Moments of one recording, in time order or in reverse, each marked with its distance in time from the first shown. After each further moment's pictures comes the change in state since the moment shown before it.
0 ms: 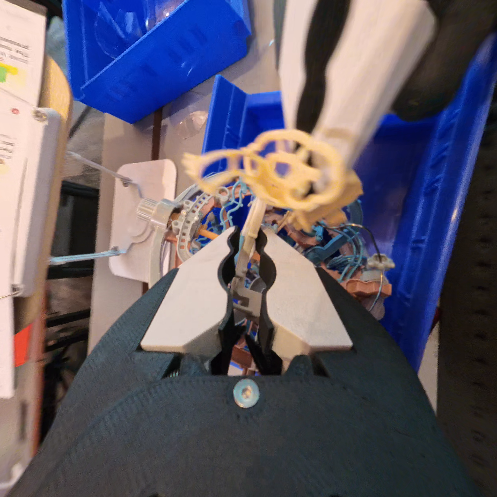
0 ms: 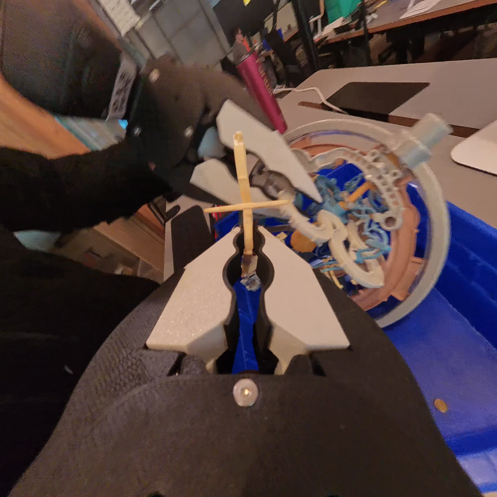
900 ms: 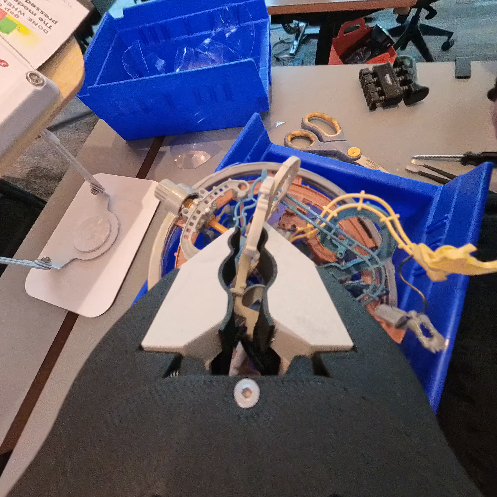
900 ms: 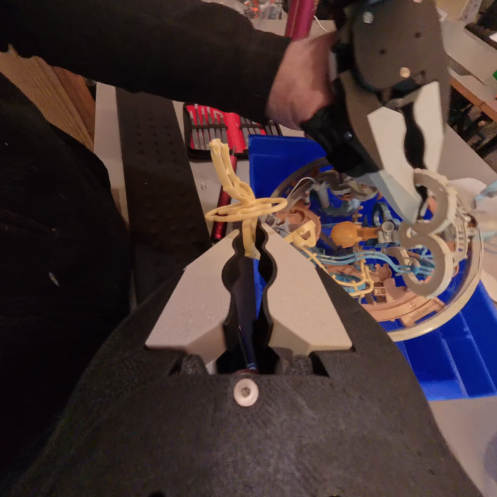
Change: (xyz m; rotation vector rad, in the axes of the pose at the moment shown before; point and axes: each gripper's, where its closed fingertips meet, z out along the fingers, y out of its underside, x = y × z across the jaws) left arm -0.014 -0.009 0.030 0.277 0.076 -0.312; right arm -0.053 0.070 -0.004 -0.281 0.185 -0.609
